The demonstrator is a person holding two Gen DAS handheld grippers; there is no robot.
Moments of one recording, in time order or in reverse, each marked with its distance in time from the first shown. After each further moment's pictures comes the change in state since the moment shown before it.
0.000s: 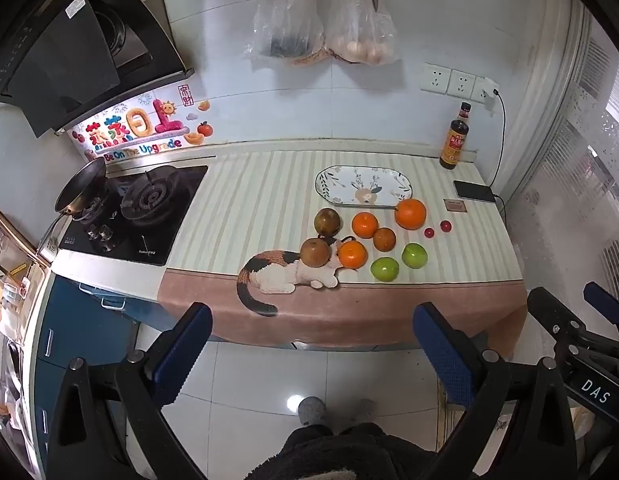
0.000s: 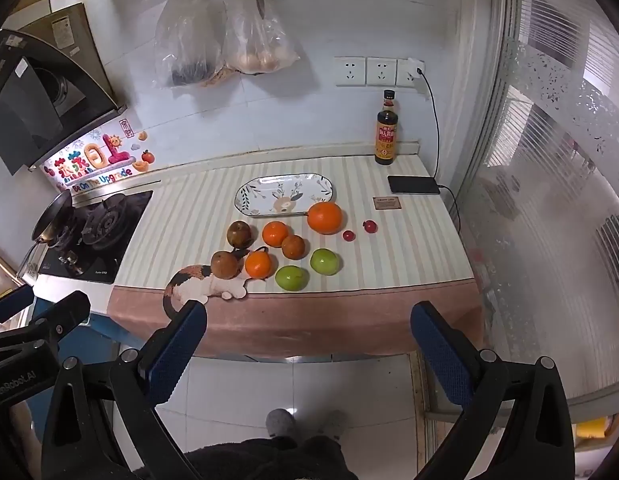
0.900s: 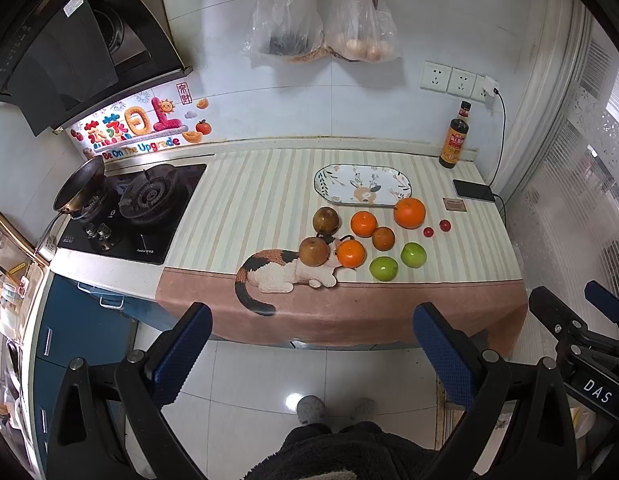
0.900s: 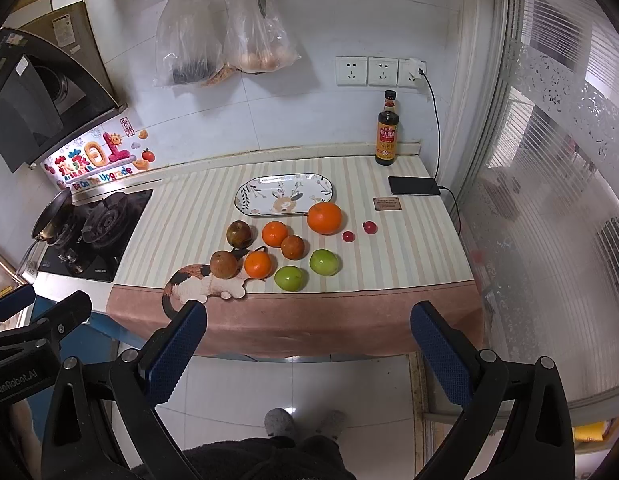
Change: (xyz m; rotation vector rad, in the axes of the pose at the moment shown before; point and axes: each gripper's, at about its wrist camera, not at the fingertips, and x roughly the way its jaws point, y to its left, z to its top) left arm 0.000 0.000 0.001 0.000 0.014 0.000; right arm 0.004 0.001 0.002 -0.008 0.002 -0.006
